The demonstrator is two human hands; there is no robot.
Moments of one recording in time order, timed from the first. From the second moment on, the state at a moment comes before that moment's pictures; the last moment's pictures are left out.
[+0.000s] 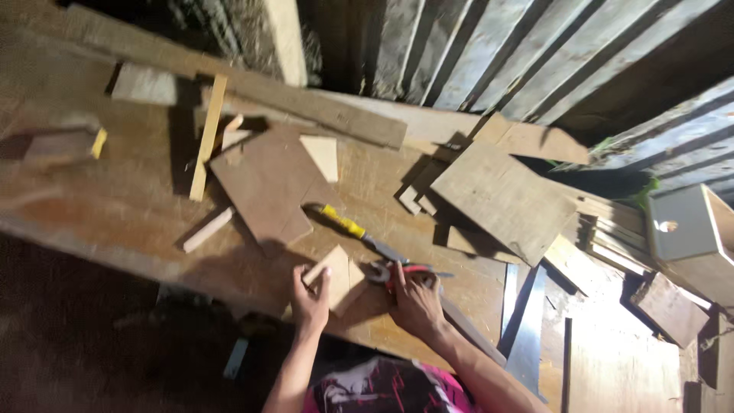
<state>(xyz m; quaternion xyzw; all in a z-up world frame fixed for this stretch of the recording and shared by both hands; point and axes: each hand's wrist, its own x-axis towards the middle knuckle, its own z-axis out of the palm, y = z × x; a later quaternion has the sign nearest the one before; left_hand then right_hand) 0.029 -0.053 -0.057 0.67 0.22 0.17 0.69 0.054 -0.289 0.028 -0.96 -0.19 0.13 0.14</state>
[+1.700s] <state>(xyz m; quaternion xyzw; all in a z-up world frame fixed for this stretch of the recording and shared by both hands) 0.044 -0.089 0.049 0.88 0.19 0.17 0.39 0.070 -0.290 0.026 -0.88 -0.23 0.20 0.36</state>
